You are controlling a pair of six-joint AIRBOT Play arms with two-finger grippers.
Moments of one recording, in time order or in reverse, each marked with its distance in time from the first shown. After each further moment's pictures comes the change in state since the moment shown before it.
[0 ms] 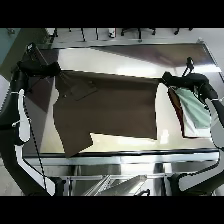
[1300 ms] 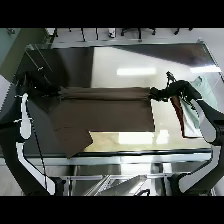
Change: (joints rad) left arm 0.032 -0.064 -0.073 0.238 0.299 0.001; right arm 0.109 -0.095 -0.016 -0.323 -0.127 0.199
